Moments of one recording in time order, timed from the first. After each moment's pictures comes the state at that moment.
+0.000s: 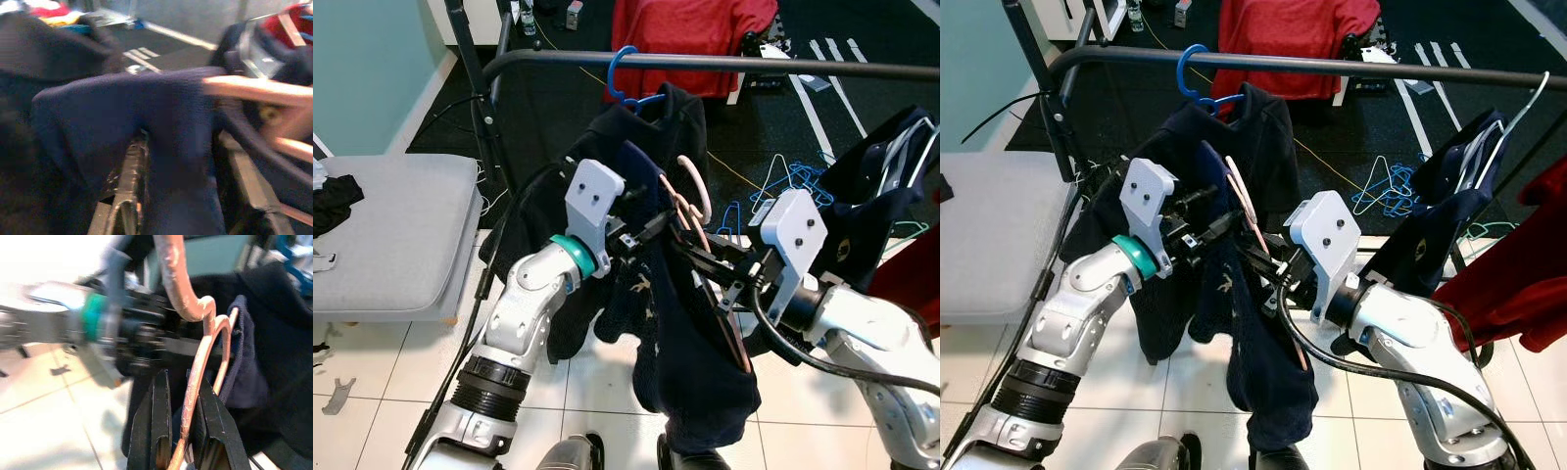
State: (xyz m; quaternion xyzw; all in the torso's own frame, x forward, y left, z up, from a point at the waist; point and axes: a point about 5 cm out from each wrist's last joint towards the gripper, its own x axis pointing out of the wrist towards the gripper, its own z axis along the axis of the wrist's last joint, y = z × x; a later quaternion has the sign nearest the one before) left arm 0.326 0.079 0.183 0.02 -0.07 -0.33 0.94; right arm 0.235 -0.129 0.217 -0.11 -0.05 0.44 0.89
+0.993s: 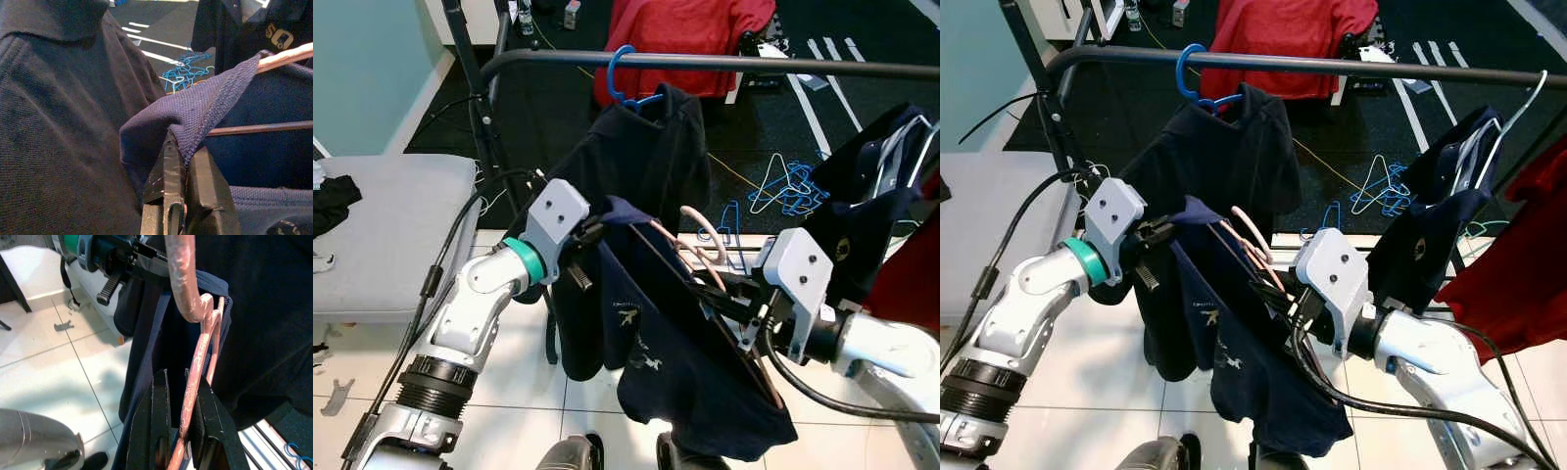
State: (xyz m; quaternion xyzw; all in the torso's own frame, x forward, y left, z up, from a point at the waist) left arm 0.324 0.124 0.169 0.18 -0.05 -0.36 0.91; right arm 0.224 -0.159 0.195 -0.17 0.03 0.43 0.89
